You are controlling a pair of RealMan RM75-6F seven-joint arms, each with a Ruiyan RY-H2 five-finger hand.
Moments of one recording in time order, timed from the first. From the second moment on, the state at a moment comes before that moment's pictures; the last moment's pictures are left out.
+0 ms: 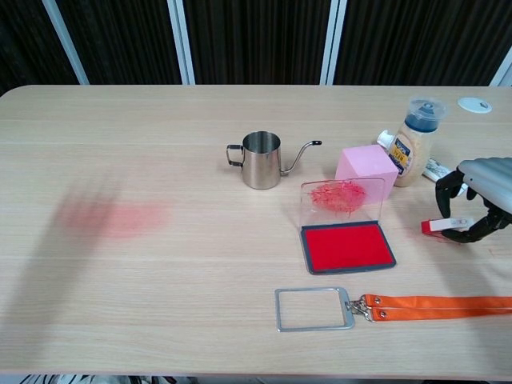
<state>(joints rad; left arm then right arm) -0.21 -1.10 0.00 -1.77 1.42 1.27 0.05 0.41 -1.68 0.10 -1.14 -1.37 1.13 -0.16</state>
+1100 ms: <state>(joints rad) -0.21 -1.10 0.00 -1.77 1.41 1.26 0.05 0.41 -1.63 0.11 -1.22 -1.34 1.14 -0.26</state>
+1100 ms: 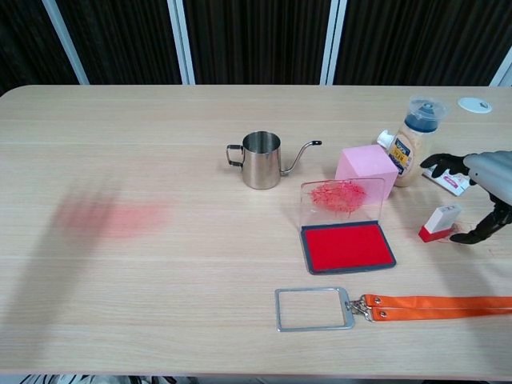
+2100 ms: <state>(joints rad) -0.20 -1.12 -0.02 -1.73 1.42 1.31 0.07 0.11 -1.17 0.00 -1.61 -1.54 1.60 -0.25</state>
